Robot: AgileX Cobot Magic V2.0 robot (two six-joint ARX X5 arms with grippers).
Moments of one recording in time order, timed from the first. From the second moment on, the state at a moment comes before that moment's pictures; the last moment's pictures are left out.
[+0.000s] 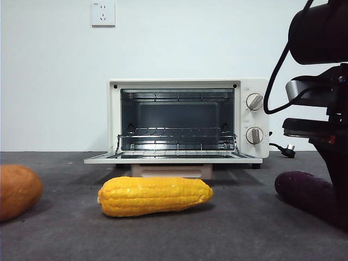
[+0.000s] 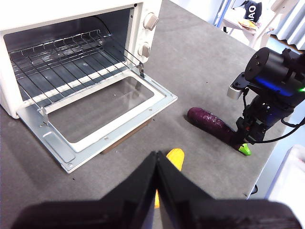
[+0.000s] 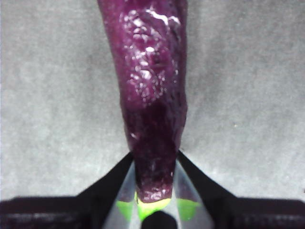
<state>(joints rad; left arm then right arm) -0.09 0.82 0.97 -0.74 0.71 0.20 0.52 1.35 0.71 -0.74 0.01 0.38</state>
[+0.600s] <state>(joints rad) -0.09 0.82 0.97 -0.74 0.71 0.20 0.52 1.14 0.88 -0.86 -0.19 0.35</state>
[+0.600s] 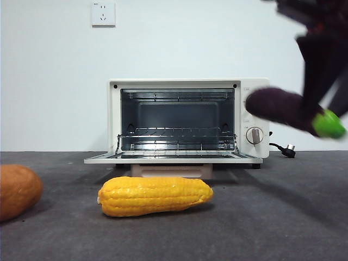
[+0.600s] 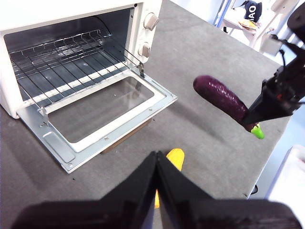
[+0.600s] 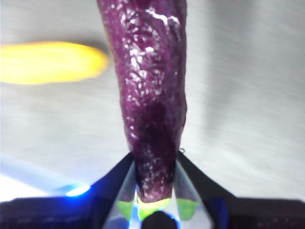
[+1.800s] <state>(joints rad) -0.09 0.82 0.97 -0.75 0.71 0.20 0.40 1.92 1.51 -0.54 -0.48 0.53</state>
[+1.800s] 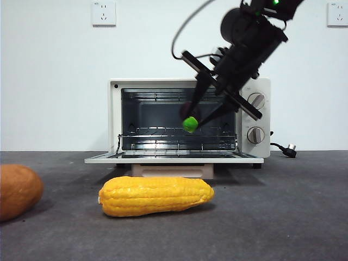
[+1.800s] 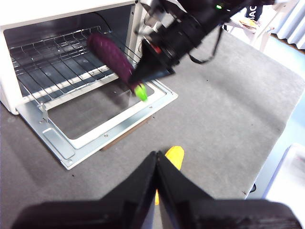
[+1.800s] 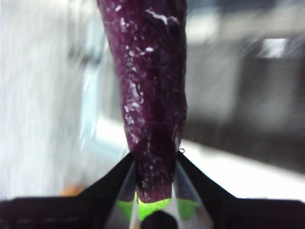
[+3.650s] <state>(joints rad) -0.09 0.85 0.97 -0.76 0.70 0.20 0.37 1.93 1.51 -0.38 -0.21 0.62</state>
